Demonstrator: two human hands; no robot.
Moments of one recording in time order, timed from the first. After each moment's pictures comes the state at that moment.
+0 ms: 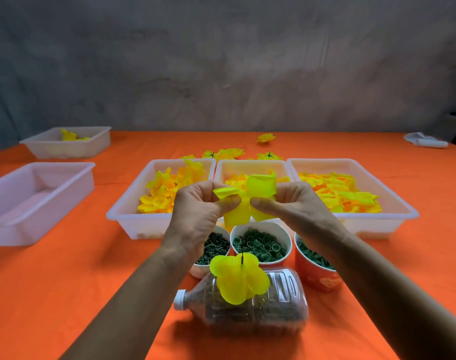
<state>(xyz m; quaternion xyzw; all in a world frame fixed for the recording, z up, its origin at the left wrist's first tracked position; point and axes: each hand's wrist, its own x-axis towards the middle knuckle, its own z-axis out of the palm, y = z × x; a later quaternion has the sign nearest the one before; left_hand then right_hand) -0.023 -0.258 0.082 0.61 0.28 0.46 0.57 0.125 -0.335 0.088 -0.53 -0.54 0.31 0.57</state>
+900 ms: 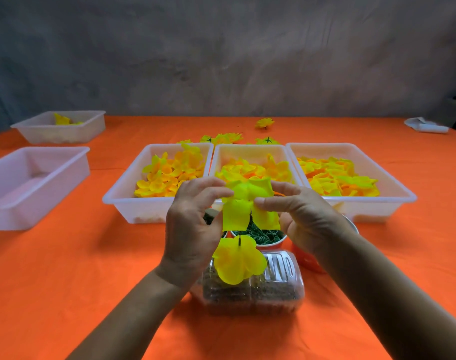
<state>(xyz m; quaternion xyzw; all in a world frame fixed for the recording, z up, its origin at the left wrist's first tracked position) -0.039 -0.277 0.047 0.80 0.24 0.54 0.13 0.112 -0.342 0.076 -0.53 -0.26 0.48 0.65</state>
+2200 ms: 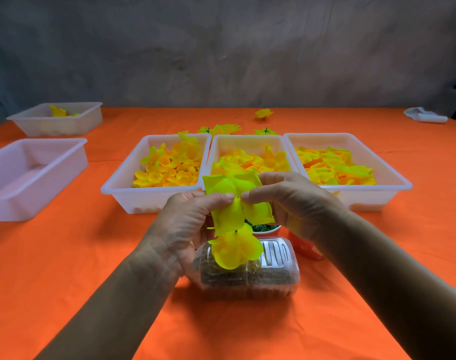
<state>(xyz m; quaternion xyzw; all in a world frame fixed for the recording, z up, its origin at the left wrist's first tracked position) -0.043 -0.293 0.069 0.51 0.37 0.32 0.71 0.109 -0.347 0.081 -0.56 -0.36 0.50 0.56</state>
